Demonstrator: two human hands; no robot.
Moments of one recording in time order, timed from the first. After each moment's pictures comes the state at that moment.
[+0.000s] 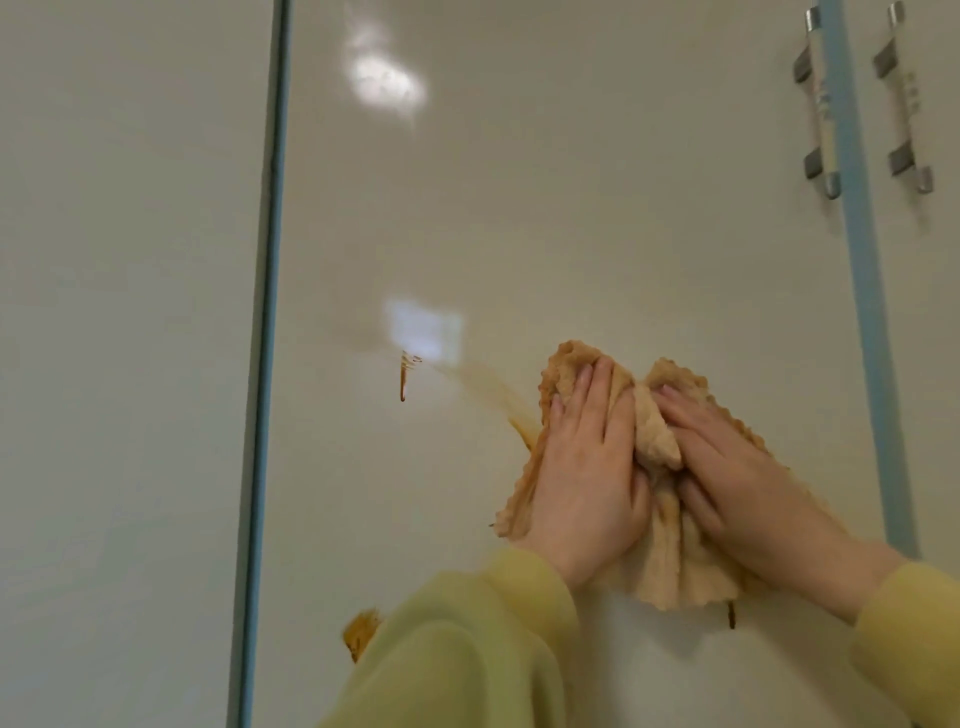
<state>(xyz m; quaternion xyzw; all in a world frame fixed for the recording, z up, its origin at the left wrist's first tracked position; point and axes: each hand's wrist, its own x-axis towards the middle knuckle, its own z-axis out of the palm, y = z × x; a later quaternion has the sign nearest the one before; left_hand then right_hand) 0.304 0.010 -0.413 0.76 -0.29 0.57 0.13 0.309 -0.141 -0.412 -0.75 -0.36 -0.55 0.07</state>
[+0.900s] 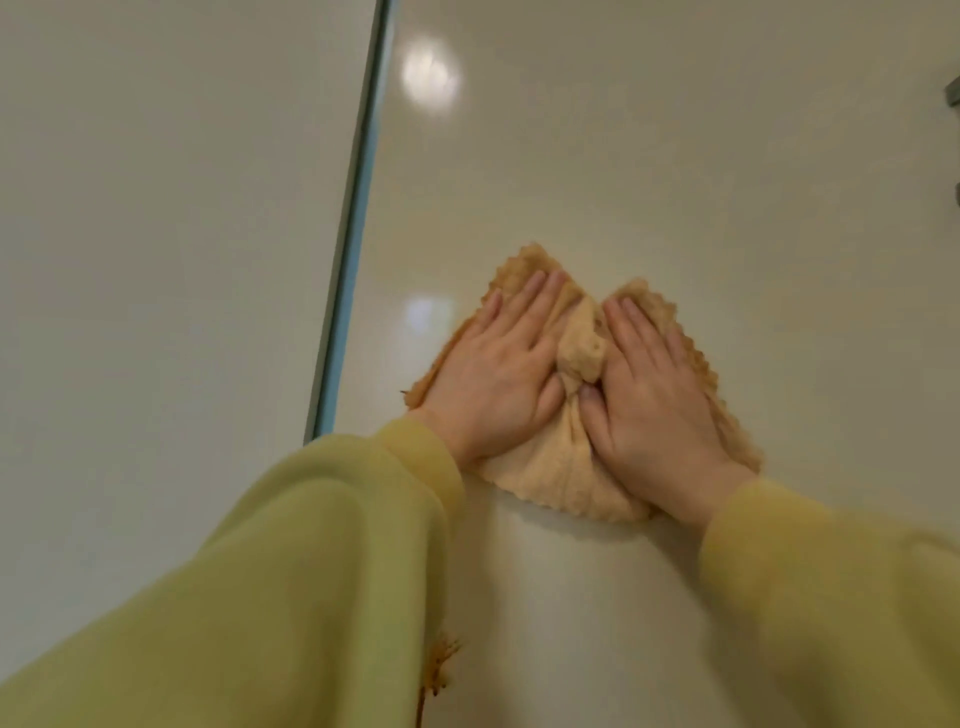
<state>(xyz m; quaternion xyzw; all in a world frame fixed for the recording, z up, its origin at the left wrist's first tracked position) 0.327 0.163 -0.334 0.70 -0.25 0.66 -0.10 0.334 0.004 -0.351 -0.68 -0.24 -0.69 -0.04</state>
